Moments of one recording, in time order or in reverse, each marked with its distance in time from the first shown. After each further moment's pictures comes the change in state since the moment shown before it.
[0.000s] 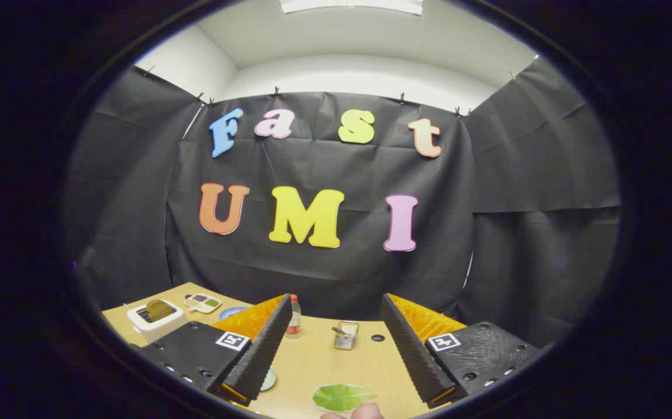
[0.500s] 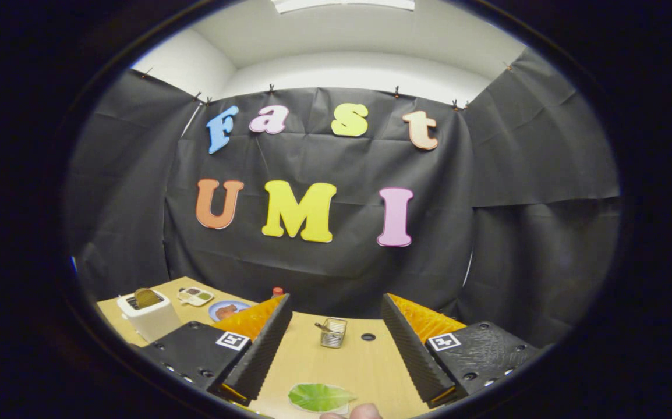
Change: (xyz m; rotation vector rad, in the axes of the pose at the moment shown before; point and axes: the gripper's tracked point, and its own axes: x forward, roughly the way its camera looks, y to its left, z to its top) arm 0.019 -0.060 -0.016 -0.003 -0.012 0.026
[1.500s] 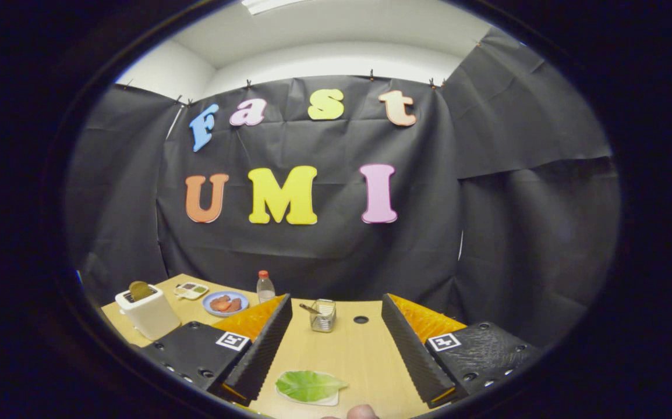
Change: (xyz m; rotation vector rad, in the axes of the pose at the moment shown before) arm -0.007 -0.058 -0.072 0.095 0.099 -0.031
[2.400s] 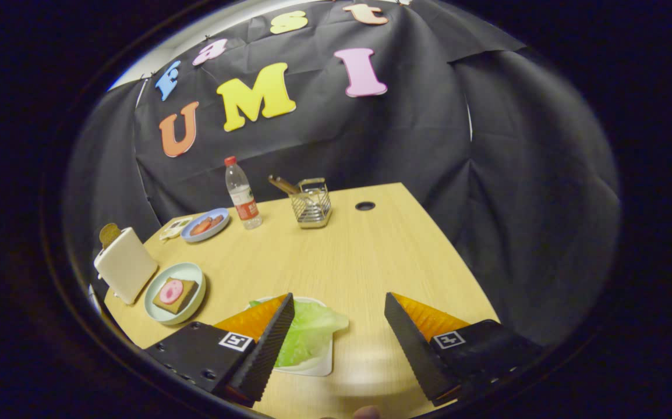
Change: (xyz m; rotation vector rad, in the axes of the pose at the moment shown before) arm 0.094 -0.012 -0.270 0.151 0.458 0.069
